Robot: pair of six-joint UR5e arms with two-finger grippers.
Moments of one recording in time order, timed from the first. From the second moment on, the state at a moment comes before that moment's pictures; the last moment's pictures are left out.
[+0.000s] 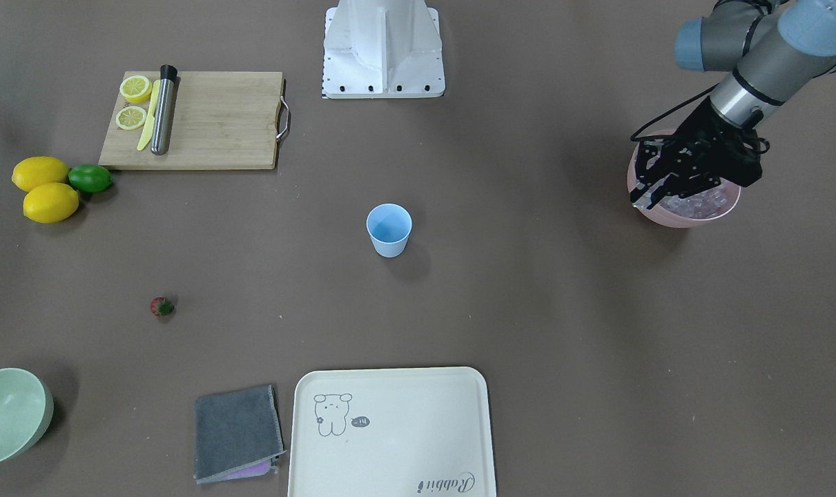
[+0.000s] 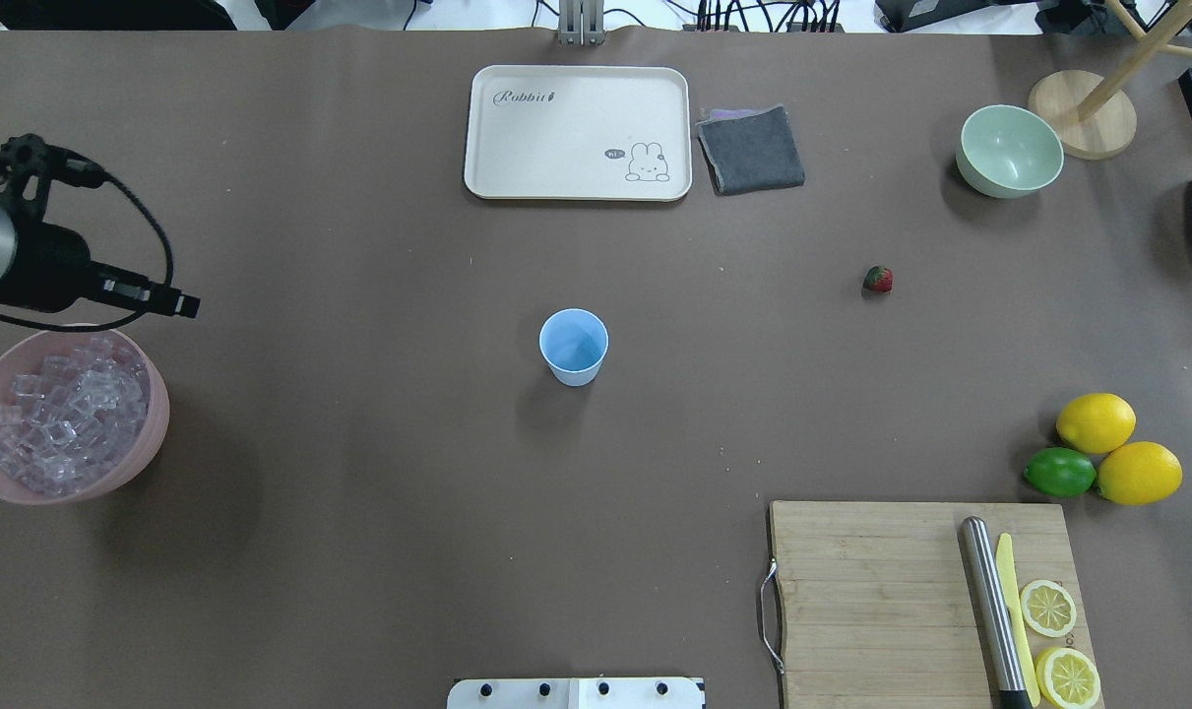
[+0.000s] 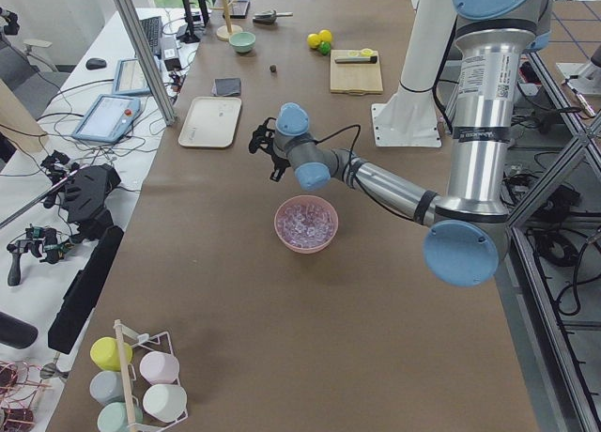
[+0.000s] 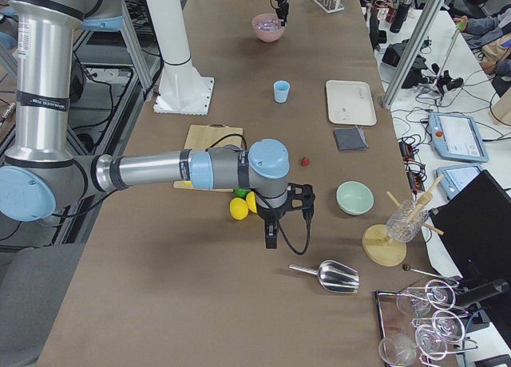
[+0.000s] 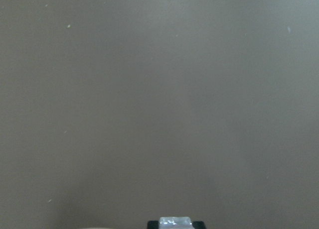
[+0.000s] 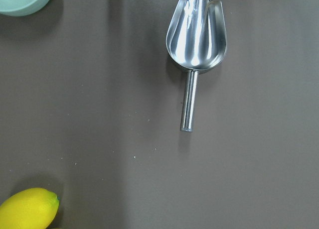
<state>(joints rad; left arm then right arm) -0.91 -1.69 -1.86 -2.19 -2.18 -0.82 1.60 -1.72 1.87 -1.64 2.29 0.04</state>
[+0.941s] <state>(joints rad) -0.58 -2.20 -1.74 -1.97 -1.87 -1.30 1.60 -1.72 1.87 -1.64 2.29 0.04</state>
